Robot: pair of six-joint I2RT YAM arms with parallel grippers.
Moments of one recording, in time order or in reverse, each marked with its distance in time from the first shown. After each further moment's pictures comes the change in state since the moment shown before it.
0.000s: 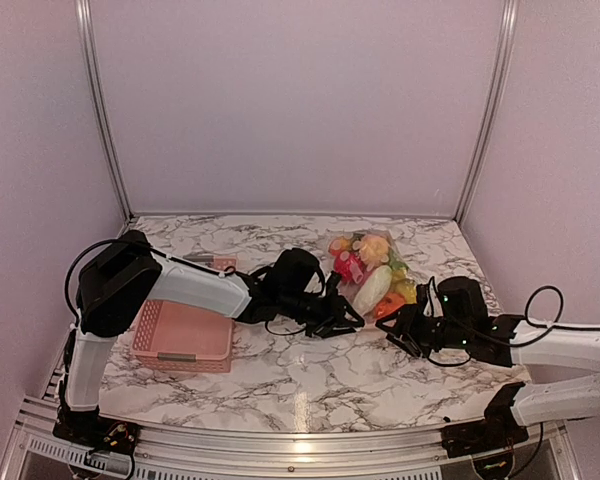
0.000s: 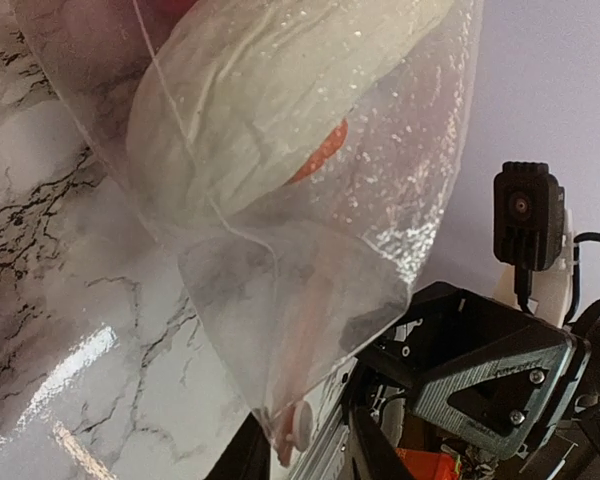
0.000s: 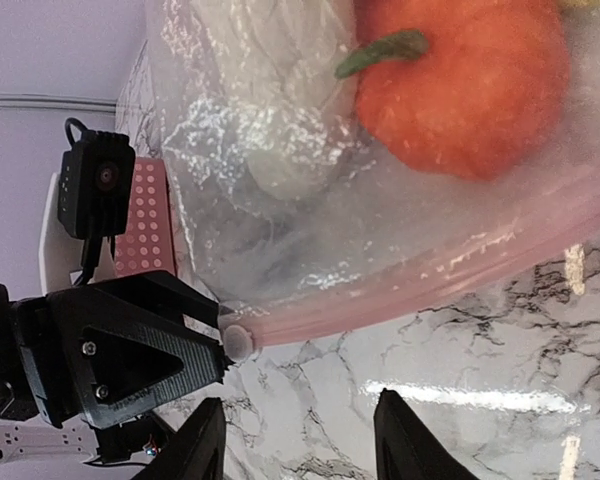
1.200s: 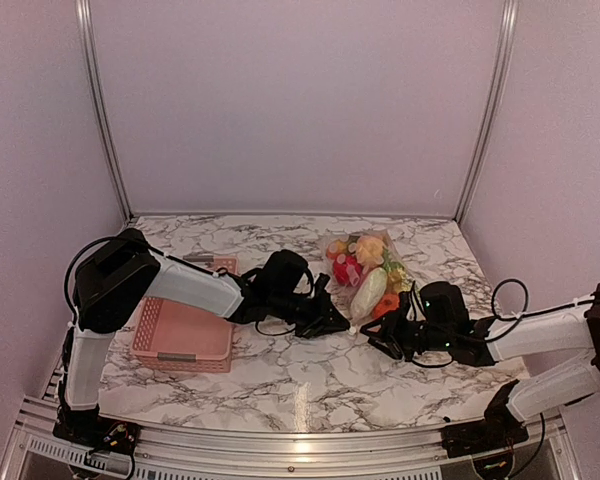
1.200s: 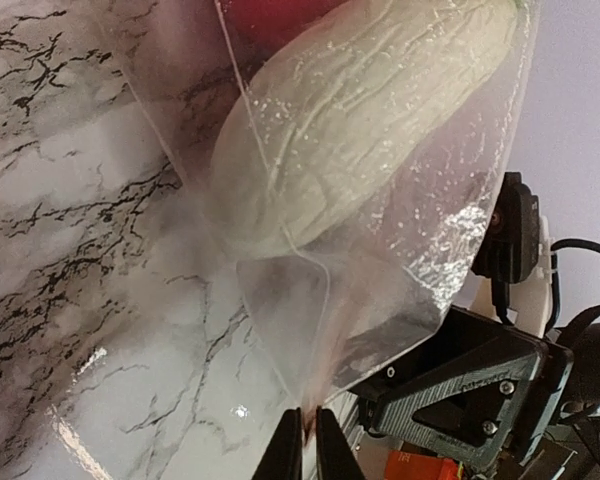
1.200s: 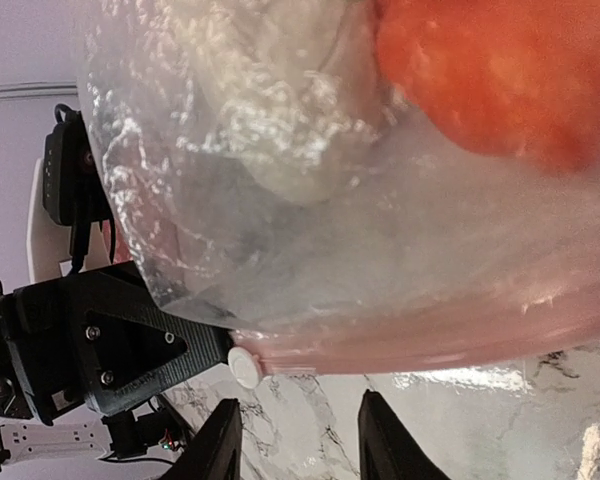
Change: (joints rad) left arm 0.042 -0.014 -0.077 0.033 0.010 0.001; right arm 0.036 0.238 -0.015 0.274 -0.056 0.087
